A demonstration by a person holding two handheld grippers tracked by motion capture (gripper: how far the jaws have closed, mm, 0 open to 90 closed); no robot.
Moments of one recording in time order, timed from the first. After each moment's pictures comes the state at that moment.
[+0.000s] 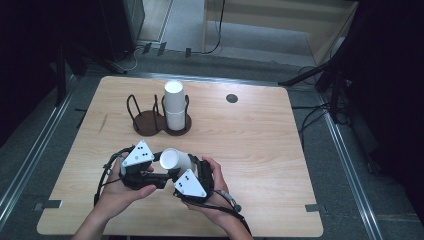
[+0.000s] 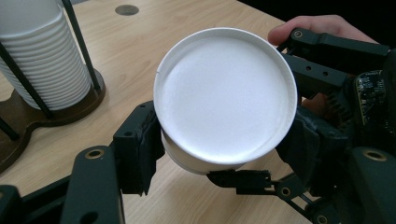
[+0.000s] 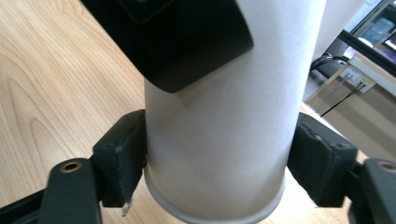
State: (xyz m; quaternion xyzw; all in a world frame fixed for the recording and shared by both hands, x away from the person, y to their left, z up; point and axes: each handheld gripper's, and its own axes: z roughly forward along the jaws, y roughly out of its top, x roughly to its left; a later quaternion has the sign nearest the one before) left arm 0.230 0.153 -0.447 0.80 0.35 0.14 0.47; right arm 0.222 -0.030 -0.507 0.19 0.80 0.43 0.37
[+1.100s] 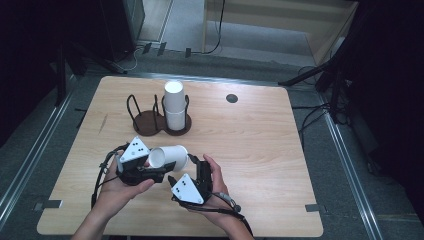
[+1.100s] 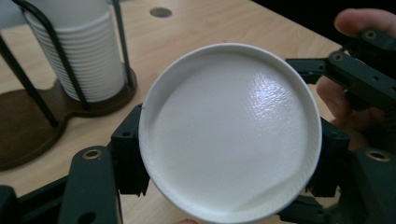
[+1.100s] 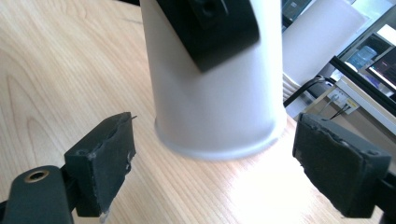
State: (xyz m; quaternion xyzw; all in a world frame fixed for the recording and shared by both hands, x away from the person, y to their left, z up) left arm 0.236 0.164 -0.449 0.77 0.40 0.17 0.47; right arm 0.217 -0.028 -0.508 0.15 0.79 0.43 0.41
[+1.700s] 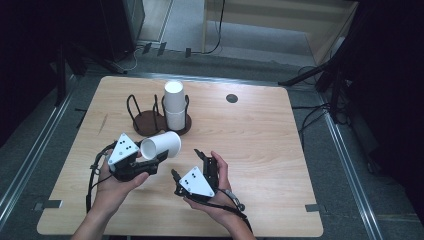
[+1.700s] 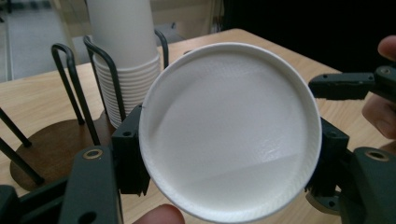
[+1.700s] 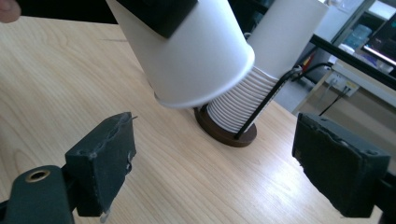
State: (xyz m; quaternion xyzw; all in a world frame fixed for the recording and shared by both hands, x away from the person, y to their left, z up) left arm 0.240 0.180 -0.455 0.71 0.40 0.24 0.52; right arm 0.224 -0.040 -0.497 0.21 0.77 0.47 0.38
